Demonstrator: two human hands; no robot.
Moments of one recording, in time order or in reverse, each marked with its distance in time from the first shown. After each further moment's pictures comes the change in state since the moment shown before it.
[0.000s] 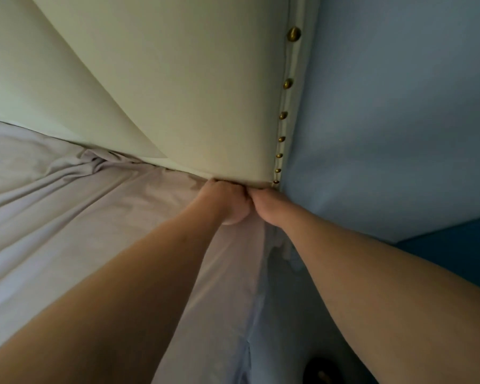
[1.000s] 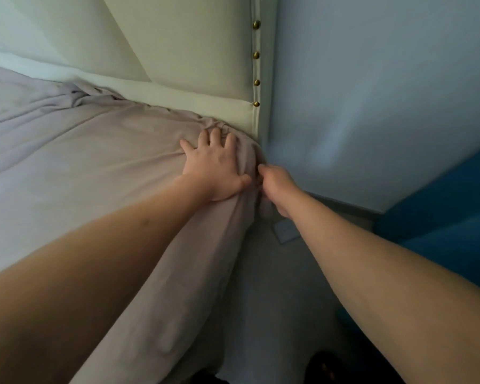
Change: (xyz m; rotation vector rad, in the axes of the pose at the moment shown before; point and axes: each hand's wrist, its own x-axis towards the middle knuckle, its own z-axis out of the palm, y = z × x) left_hand -0.065 0.062 0.078 -0.027 0.454 -0.181; right_hand -0.055 0.112 0.051 0.372 0.191 0.079
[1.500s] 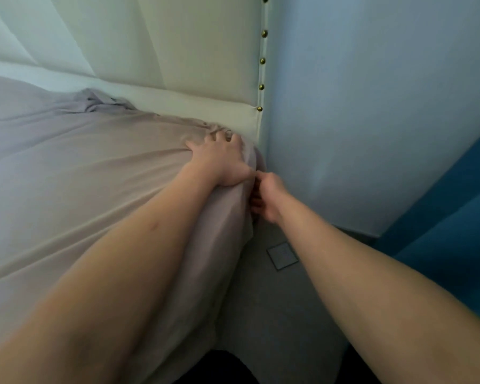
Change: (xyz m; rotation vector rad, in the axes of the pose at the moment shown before) left_hand 0.006 0.008 0.009 -0.096 0.058 -0.058; right_hand 0.005 0.023 0.021 0.411 -0.050 0.076
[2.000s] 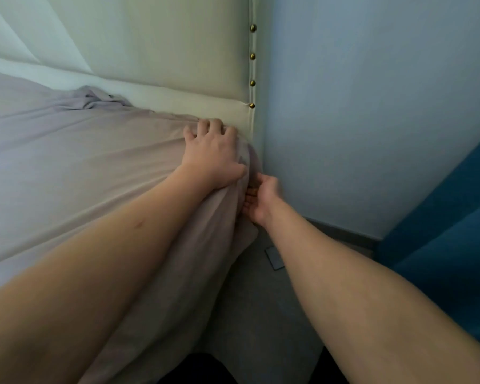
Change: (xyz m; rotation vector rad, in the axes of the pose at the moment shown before) left_hand -0.014 0.008 -0.002 0.092 0.256 0.026; right_hand 0.007 0.010 -0.003 0.364 -0.005 0.115
